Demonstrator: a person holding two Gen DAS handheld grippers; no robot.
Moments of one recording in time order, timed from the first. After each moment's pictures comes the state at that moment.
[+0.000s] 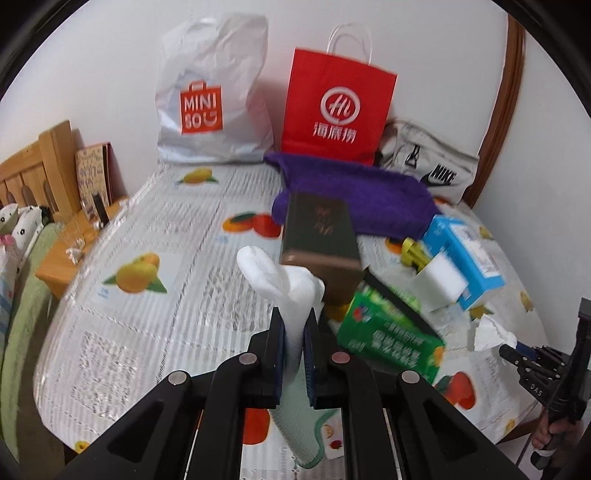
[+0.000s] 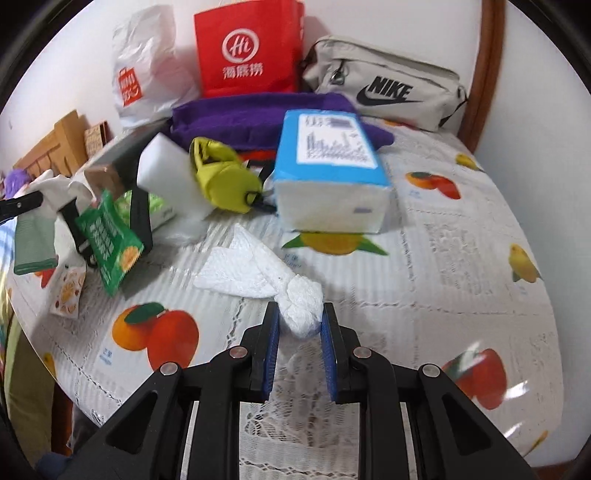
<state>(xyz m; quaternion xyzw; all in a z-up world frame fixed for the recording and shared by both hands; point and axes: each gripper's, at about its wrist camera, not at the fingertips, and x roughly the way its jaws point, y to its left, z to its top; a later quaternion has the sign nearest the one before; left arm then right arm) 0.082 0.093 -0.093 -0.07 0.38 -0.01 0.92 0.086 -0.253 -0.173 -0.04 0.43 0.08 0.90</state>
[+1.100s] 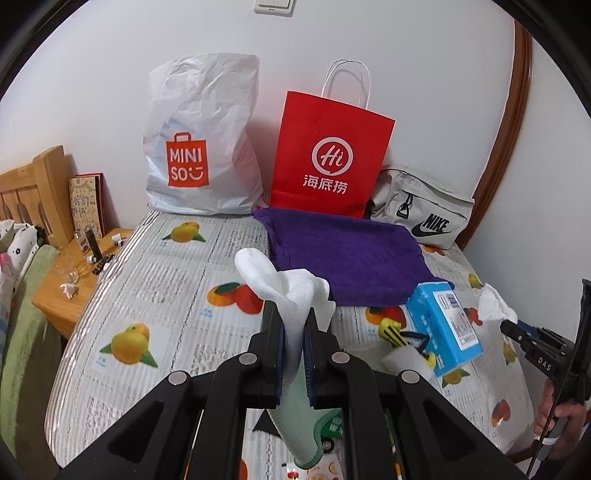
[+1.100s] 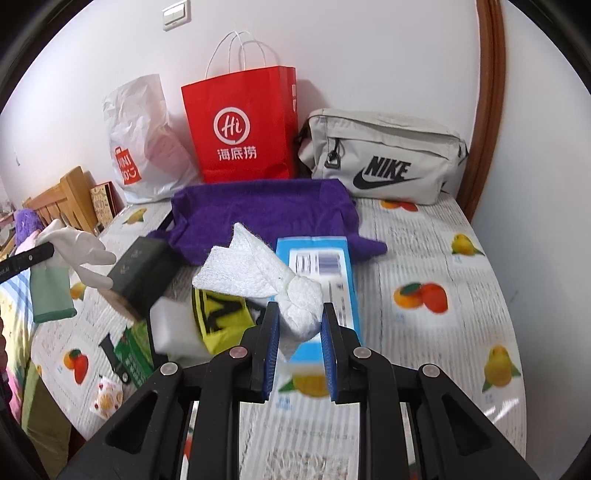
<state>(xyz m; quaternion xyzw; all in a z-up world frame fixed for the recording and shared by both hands) 0.139 0.089 -0.032 -0.09 0.35 -0.01 0.93 0.170 -0.255 -0.072 -0.01 0.37 0.11 0.92</state>
